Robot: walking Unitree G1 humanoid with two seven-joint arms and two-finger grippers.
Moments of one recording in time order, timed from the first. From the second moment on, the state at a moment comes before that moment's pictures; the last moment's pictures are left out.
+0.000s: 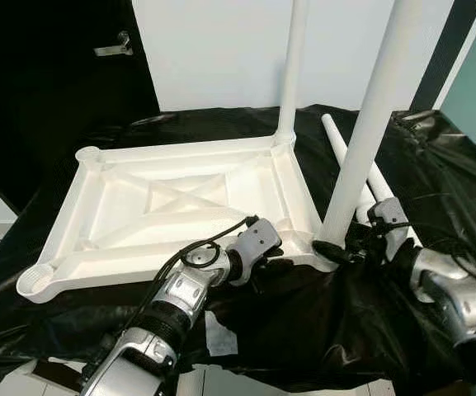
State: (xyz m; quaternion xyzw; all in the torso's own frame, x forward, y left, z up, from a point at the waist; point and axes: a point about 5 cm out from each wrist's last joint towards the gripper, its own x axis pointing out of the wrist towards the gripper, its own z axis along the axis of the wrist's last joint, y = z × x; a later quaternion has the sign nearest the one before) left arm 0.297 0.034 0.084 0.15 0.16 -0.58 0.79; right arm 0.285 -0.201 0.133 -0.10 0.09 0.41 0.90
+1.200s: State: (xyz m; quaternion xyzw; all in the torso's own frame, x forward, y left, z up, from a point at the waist) left arm 0.299 0.040 0.081 0.15 0.17 -0.57 0.79; right arm 0.257 -0.148 0.103 0.05 0.01 0.04 1.00
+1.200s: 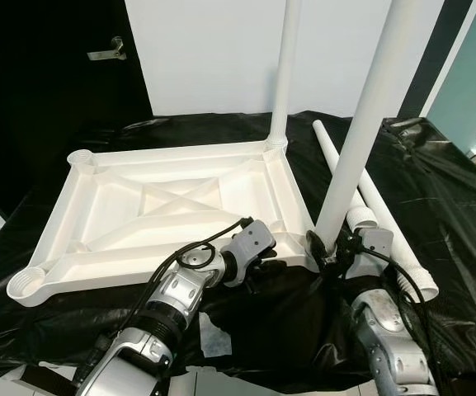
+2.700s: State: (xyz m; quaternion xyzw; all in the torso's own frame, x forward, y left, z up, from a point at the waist) left arm 0.299 0.037 0.084 0.15 0.16 -0.57 0.79; right arm 0.279 -0.184 0.122 -0.06 0.04 0.32 0.94
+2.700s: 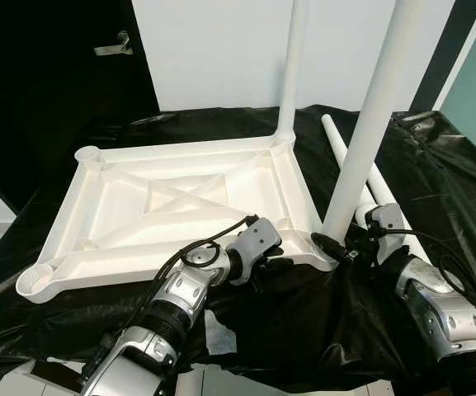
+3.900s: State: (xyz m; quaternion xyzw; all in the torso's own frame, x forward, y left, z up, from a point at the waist) left arm 0.298 0.037 0.082 0.15 0.16 -0.57 0.79; right arm 0.263 -0.150 0.104 -0.03 -0.01 0.07 1.00
